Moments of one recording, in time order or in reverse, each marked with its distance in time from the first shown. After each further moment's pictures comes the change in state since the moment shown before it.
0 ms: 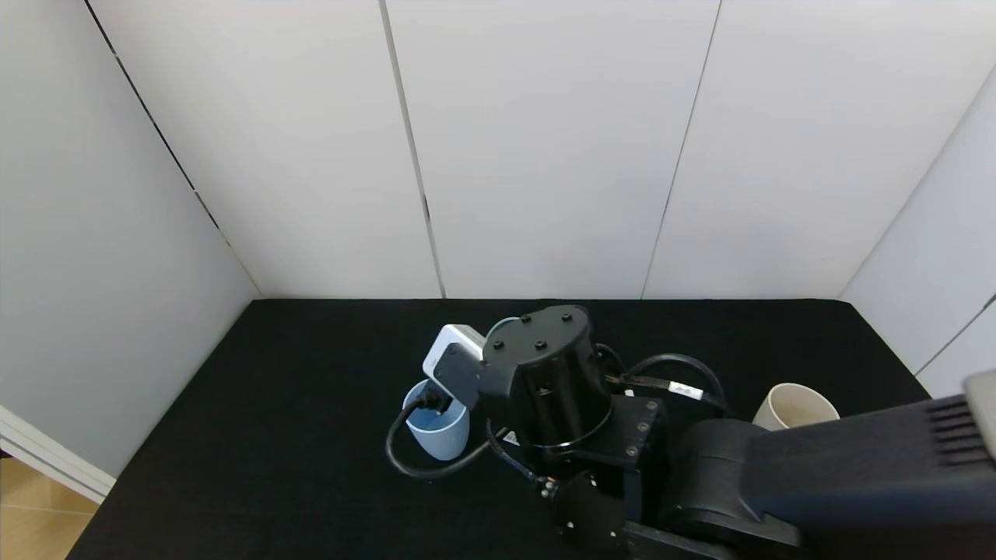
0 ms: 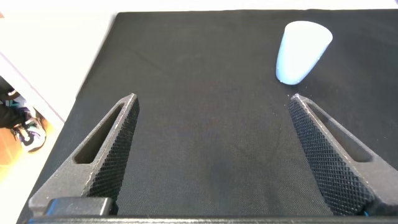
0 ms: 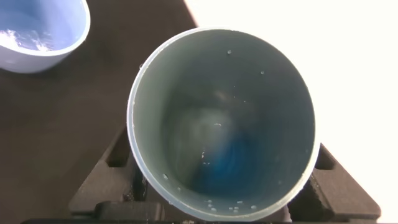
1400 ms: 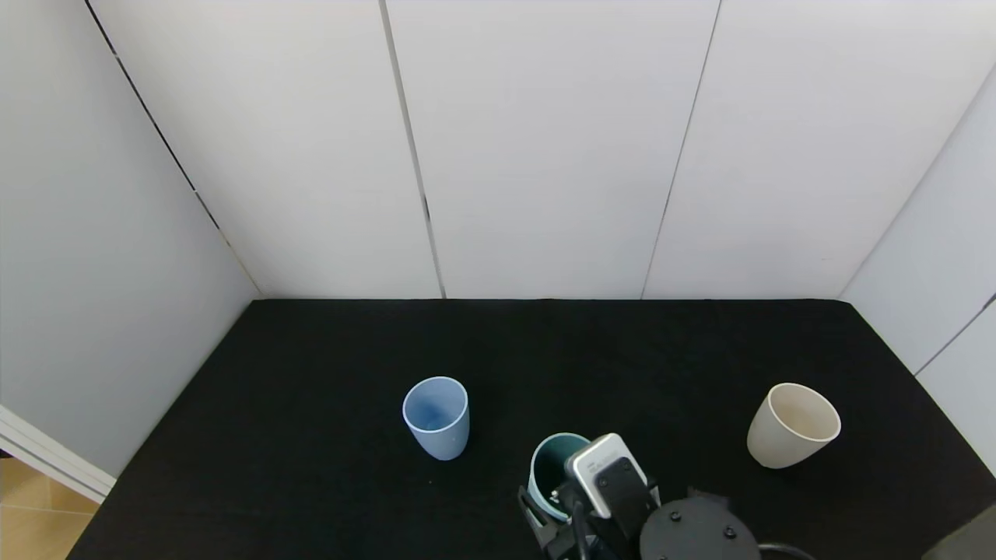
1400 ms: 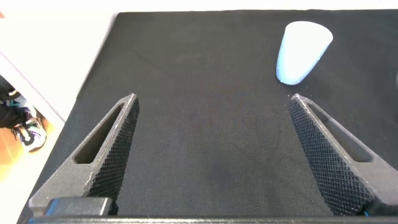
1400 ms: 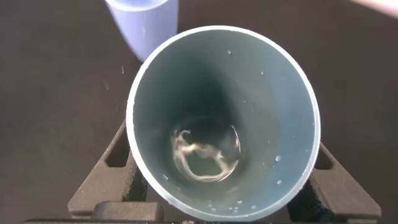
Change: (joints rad) left arm 0.000 0.000 0.000 0.000 0.000 0.000; right arm 0.022 0.030 0.724 -0.822 0.275 0.645
